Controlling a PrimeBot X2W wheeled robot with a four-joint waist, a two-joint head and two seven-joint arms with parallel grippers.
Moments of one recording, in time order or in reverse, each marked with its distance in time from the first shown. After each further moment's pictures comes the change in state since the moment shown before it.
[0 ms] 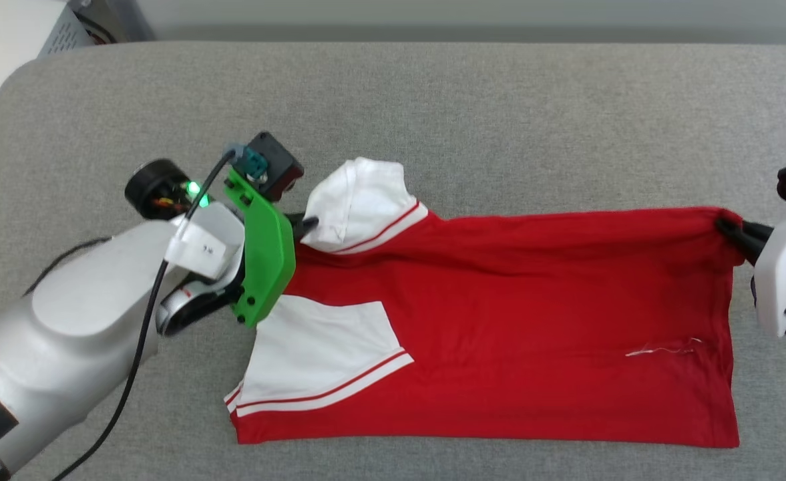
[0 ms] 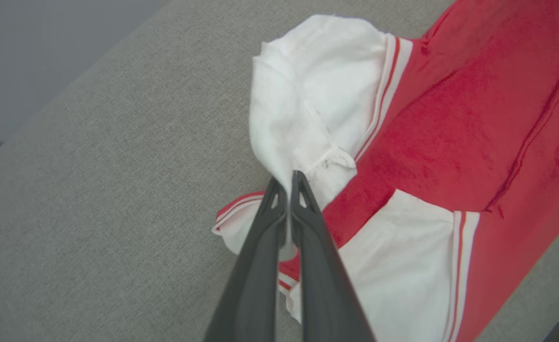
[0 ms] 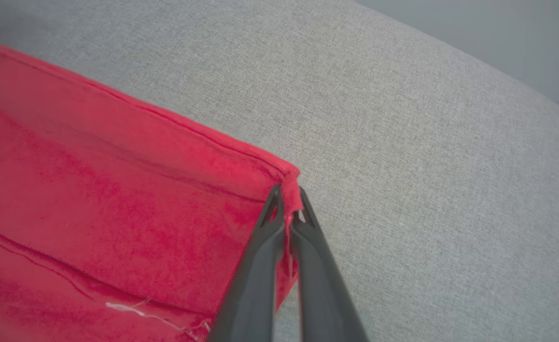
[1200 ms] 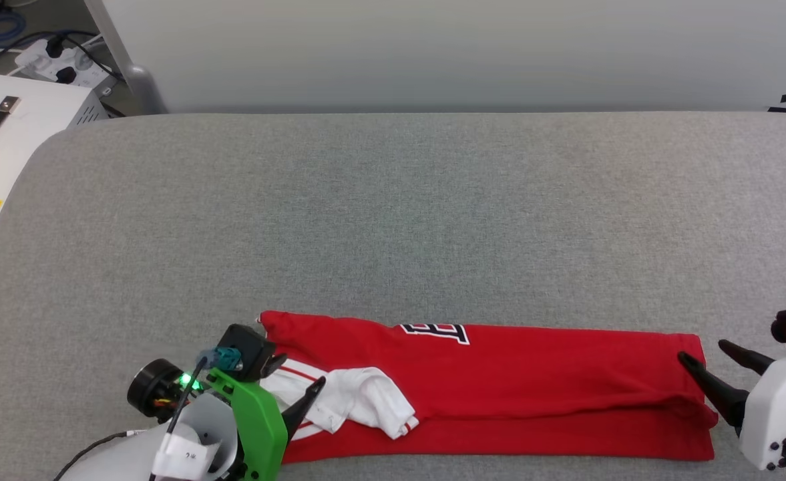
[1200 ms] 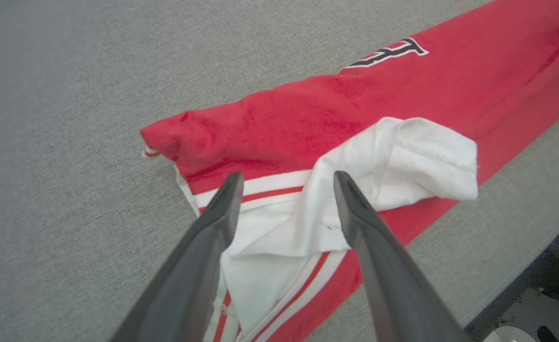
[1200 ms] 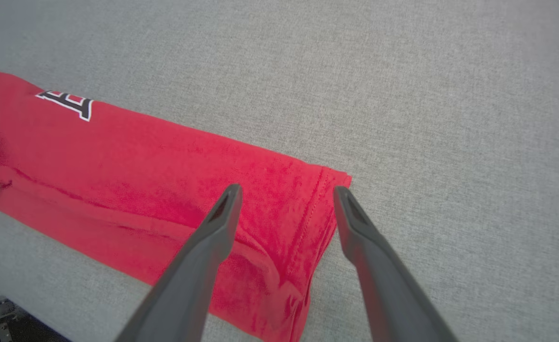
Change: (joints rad) left arm 0.499 0.054 0.055 -0.130 0.030 0.226 -0.283; right arm 0.467 0.111 -0.233 -0.124 0.004 0.000 -0.099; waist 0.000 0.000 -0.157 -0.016
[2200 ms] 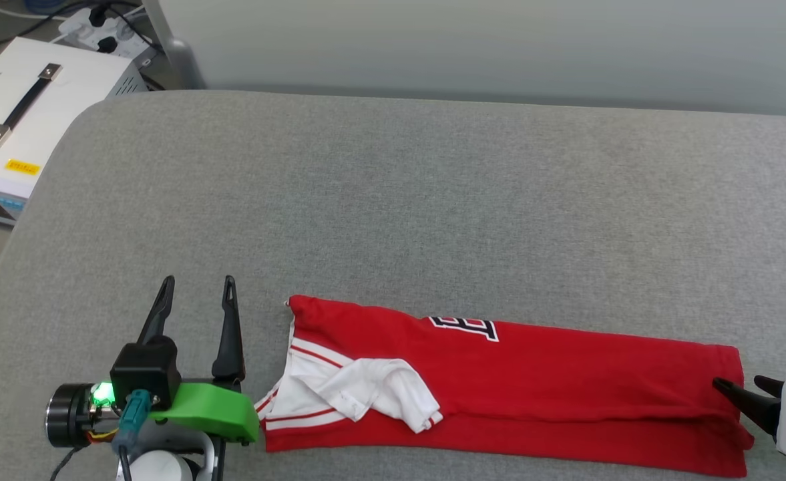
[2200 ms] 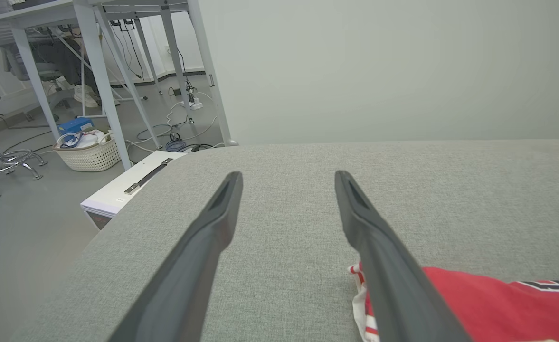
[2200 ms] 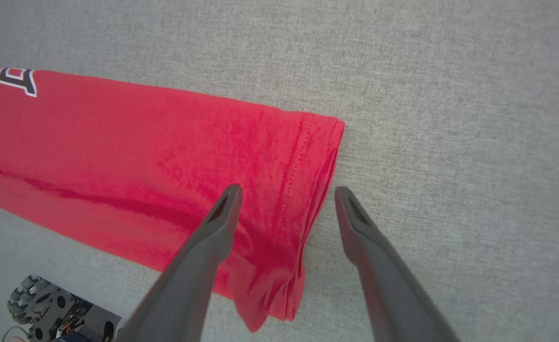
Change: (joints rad) left arm 0.432 -0.196 0.700 -0.222 0.455 0.377 -0.271; right arm 0.013 0.007 -0.150 0.044 0.119 0.000 0.325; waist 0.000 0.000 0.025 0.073
